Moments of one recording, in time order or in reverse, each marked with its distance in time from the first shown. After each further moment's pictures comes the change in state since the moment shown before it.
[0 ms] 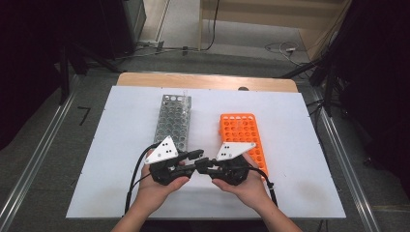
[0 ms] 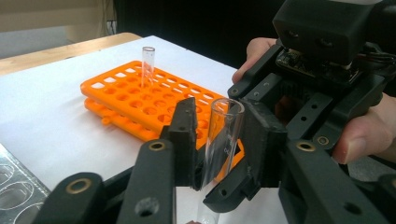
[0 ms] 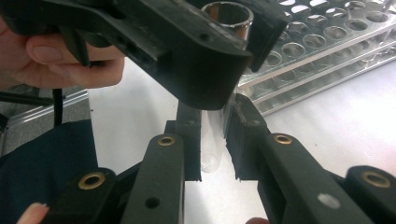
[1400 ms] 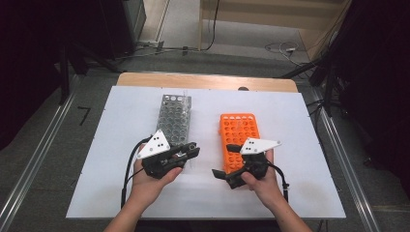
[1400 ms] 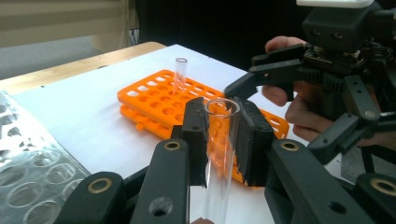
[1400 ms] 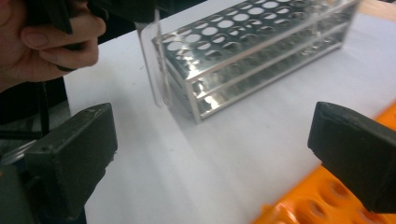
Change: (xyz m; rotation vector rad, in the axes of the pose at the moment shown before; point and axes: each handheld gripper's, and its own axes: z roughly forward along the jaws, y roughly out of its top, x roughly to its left) left arm 0.018 0.008 -0.014 -0.037 0.086 0.007; right arm -0.033 -0.029 -0.037 -0.114 -0.052 0.111
